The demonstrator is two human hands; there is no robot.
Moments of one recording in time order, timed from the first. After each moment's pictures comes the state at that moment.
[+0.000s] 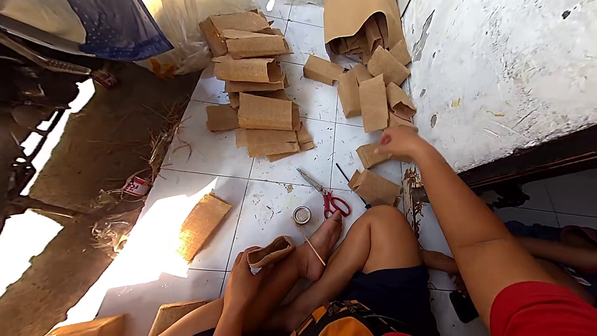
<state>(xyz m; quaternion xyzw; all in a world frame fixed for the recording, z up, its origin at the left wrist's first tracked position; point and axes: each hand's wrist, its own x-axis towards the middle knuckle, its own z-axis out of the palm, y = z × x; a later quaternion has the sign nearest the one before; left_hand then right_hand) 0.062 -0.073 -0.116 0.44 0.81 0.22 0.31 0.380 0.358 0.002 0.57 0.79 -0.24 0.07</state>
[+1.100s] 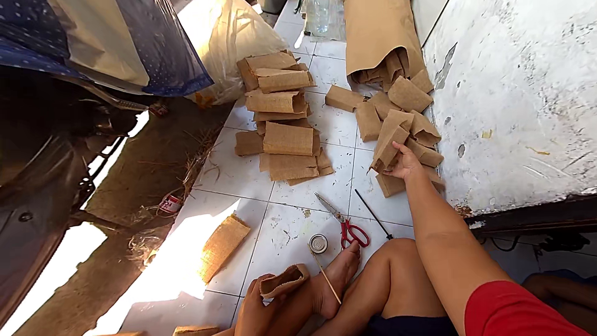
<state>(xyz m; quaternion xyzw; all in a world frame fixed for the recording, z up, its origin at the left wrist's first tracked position) 0.057 -0.076 -0.123 0.42 0.81 0.26 0.31 0.340 0.430 -0.097 0.57 0.23 -0.70 -0.35</state>
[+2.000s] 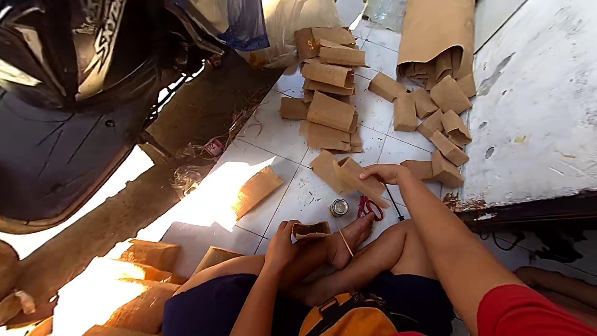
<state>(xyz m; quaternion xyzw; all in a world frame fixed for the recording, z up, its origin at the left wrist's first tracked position) 0.064 -0.075 -0.103 0.42 0.81 0.21 0.34 0.242 0.291 -0.065 0.35 0.62 -0.67 0.18</state>
